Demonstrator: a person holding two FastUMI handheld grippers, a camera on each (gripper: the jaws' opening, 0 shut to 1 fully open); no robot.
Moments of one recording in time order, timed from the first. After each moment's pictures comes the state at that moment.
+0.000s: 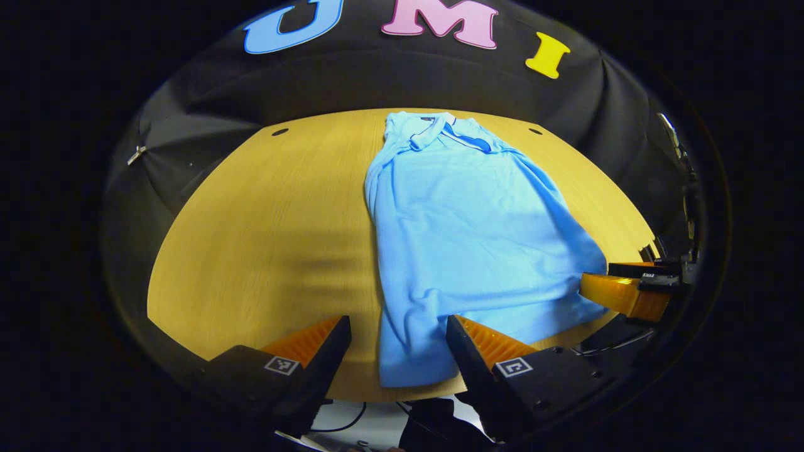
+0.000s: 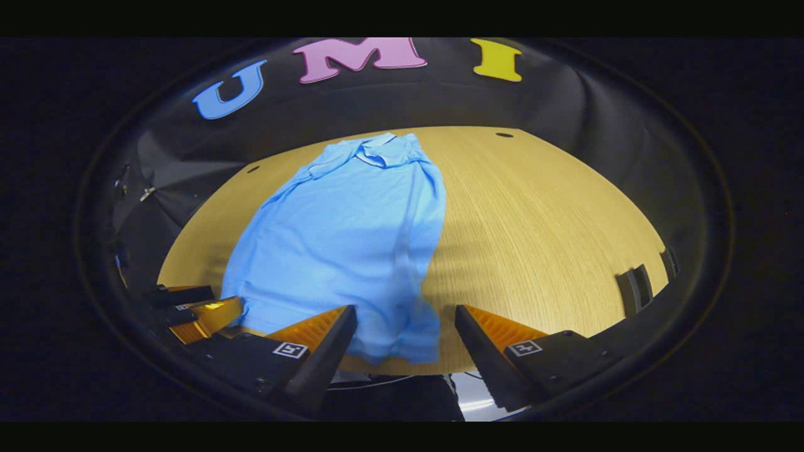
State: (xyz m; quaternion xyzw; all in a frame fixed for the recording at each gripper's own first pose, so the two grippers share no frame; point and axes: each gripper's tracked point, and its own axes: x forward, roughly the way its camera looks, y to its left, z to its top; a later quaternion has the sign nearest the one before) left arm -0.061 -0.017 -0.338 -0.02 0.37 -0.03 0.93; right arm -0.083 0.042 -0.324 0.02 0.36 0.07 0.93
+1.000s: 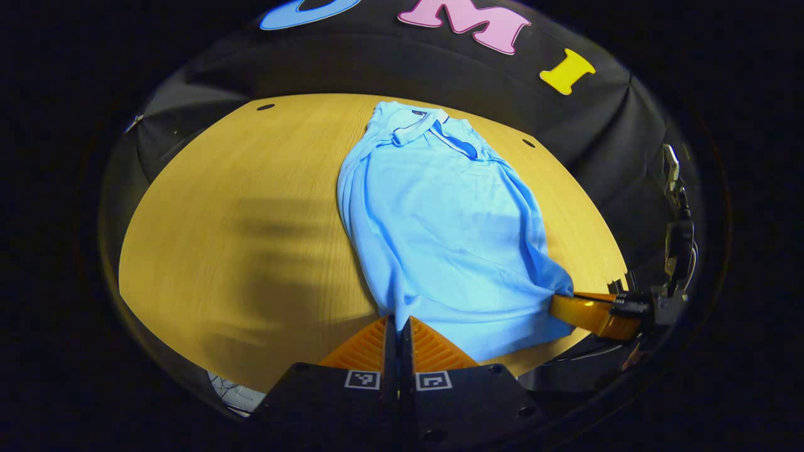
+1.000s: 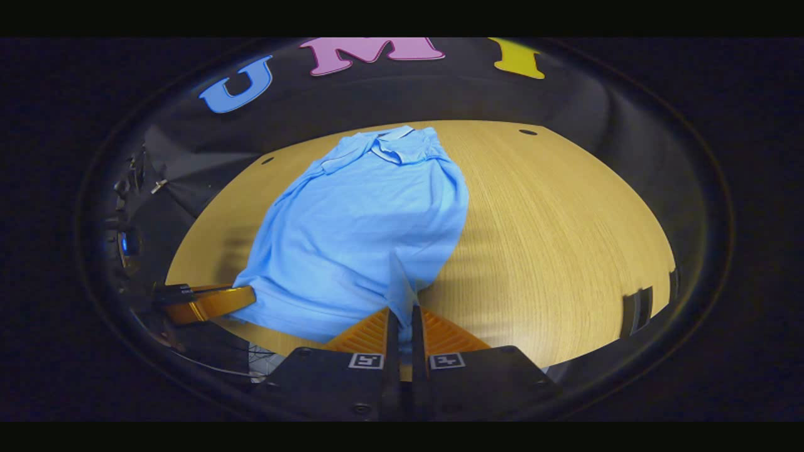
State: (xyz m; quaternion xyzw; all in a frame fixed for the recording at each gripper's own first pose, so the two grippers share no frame) left arm -0.046 -0.060 -0.312 -0.12 0.39 -0.07 0.91; right arm -0.063 0.049 -0.300 0.00 0.38 0.13 0.91
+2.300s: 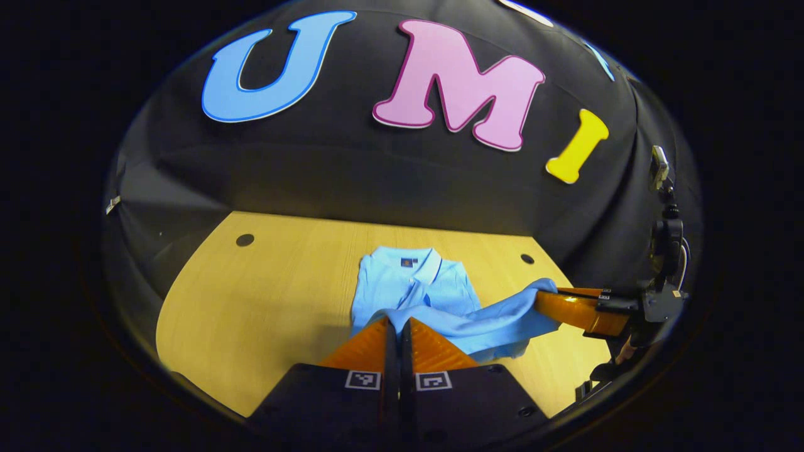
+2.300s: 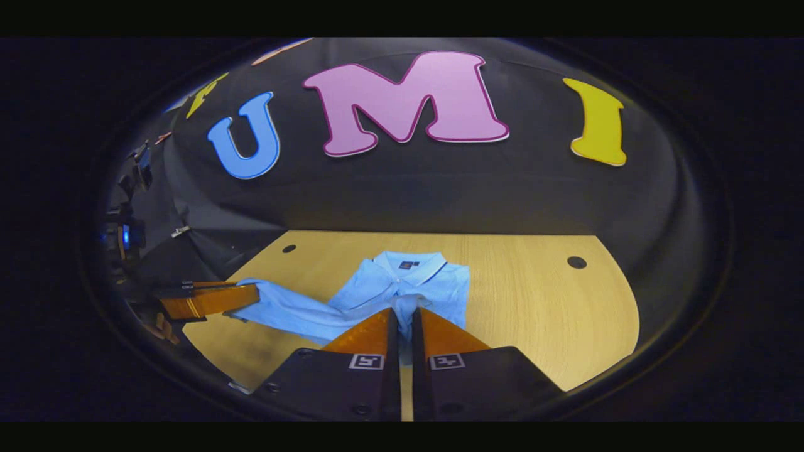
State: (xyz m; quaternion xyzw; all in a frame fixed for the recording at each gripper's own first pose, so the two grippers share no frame) left arm 0.190 -0.022 -0.089 -0.11 0.21 -0.04 0.97; right arm 0.196 0.109 -0.090 -0.01 0.21 0.22 0.95
